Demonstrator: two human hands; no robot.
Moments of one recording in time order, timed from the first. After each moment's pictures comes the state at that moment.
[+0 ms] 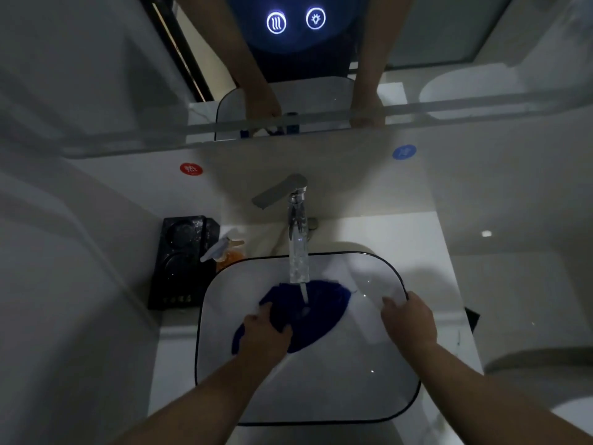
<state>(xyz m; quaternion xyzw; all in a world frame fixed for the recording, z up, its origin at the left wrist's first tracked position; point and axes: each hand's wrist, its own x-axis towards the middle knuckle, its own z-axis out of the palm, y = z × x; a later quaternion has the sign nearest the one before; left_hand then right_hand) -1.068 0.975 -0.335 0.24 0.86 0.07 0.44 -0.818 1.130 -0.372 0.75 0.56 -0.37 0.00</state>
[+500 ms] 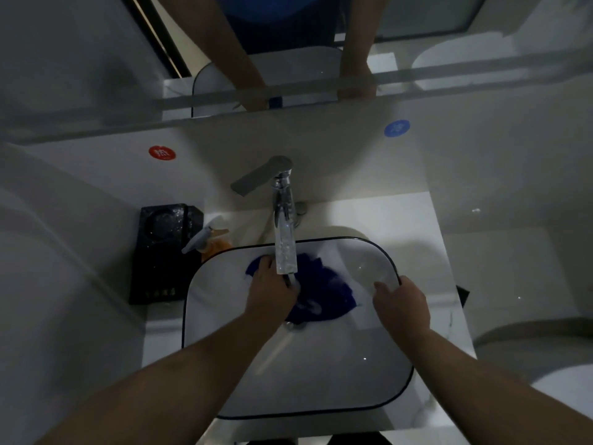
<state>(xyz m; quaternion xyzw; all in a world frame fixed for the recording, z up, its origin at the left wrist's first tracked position) -1.071 1.036 -0.379 0.38 0.84 0.21 0.33 -0.816 1.128 -0.370 0.74 0.56 -0.37 -0.02</state>
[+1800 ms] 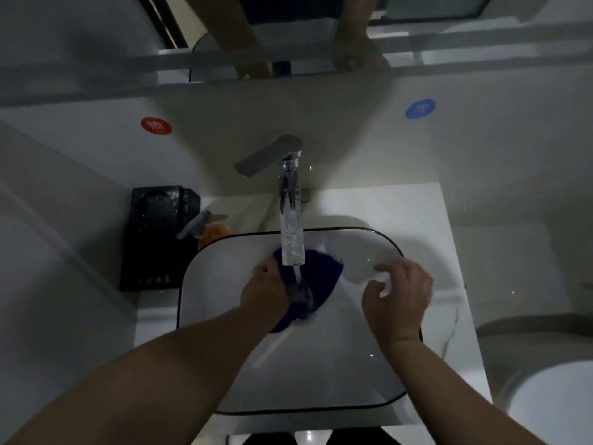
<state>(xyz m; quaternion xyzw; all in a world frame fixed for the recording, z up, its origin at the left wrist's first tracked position) -1.078 1.025 -0.399 0.43 0.84 -0.08 0.33 -0.846 1.104 -0.361 0.62 0.74 -0.17 -0.23</state>
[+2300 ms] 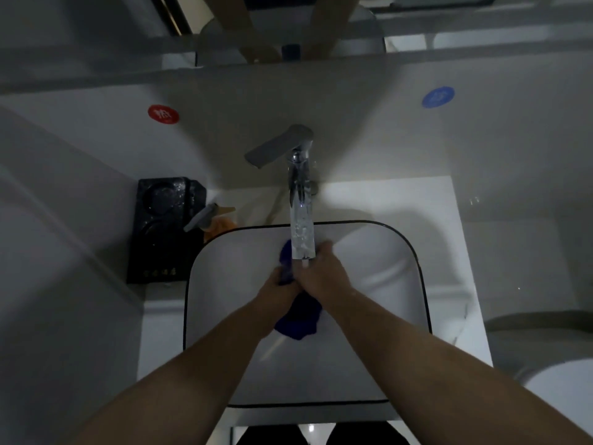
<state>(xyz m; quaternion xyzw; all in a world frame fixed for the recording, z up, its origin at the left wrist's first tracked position) -1.073 1.015 -0.387 0.09 0.70 0.33 0.63 -0.982 1.103 -0.357 0.61 0.58 -0.53 0.08</state>
